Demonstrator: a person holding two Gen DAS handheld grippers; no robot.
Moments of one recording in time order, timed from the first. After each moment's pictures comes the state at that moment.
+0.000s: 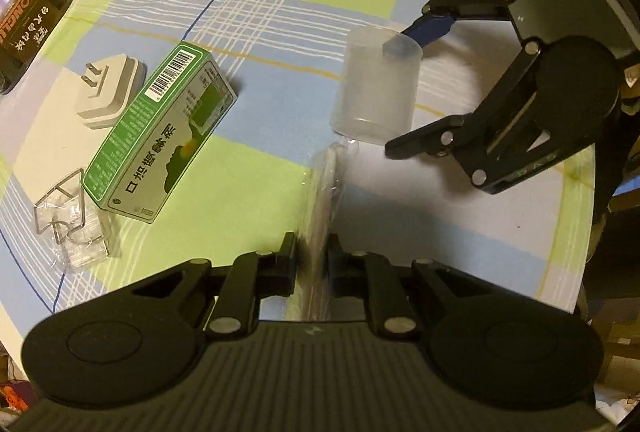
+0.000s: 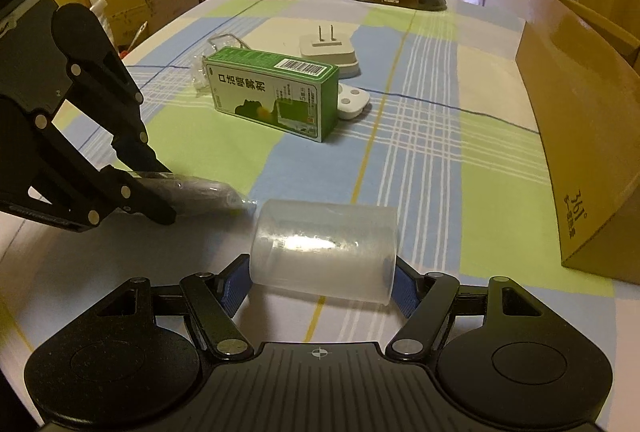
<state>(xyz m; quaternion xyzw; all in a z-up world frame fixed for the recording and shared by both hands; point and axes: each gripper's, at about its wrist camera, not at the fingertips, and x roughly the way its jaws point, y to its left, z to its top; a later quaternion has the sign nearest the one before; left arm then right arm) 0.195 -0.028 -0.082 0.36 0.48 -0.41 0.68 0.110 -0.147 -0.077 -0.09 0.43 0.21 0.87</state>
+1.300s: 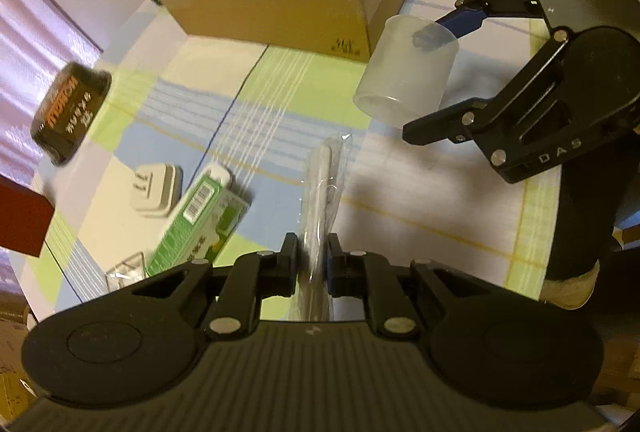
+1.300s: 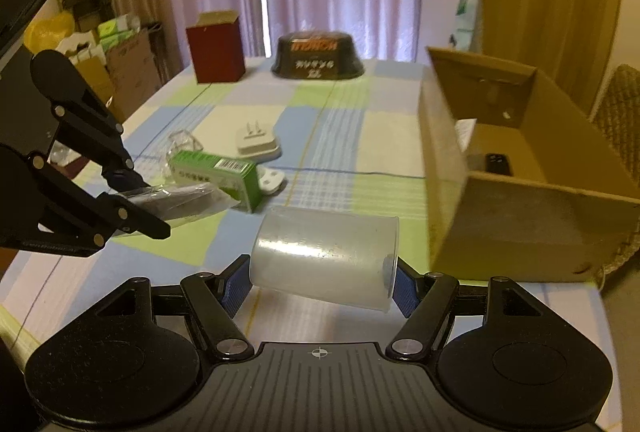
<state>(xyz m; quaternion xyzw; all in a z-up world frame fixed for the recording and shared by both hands) 0.141 -0.082 0.022 0.39 0.41 -0.39 0.73 0.065 -0.215 0.018 -0.04 0.37 0.15 0.92</state>
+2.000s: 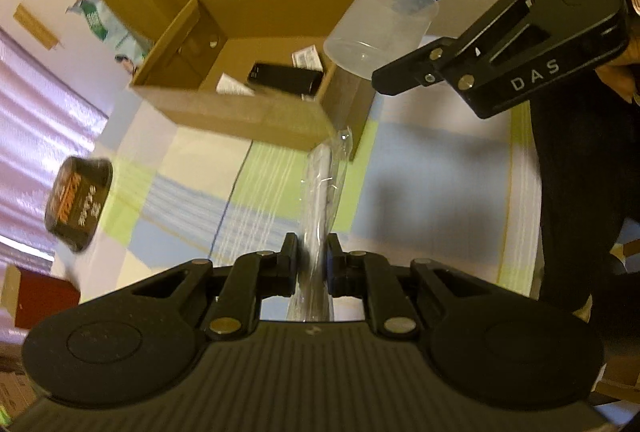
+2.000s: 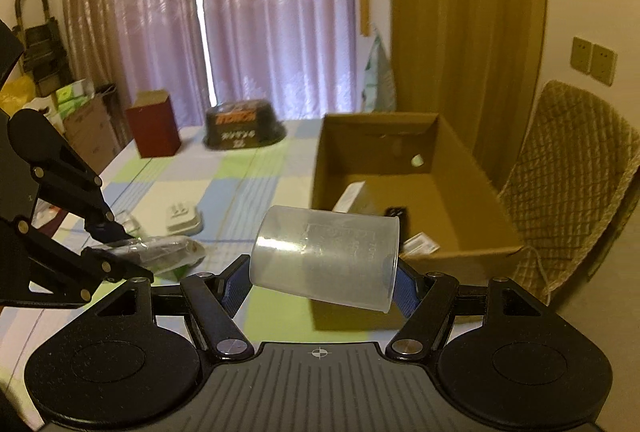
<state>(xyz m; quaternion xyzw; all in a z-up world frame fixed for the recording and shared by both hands) 0.134 -0.175 0.073 0.42 0.36 -0.41 0.73 0.068 -0.314 0.093 0.00 0.31 0.09 0.95</state>
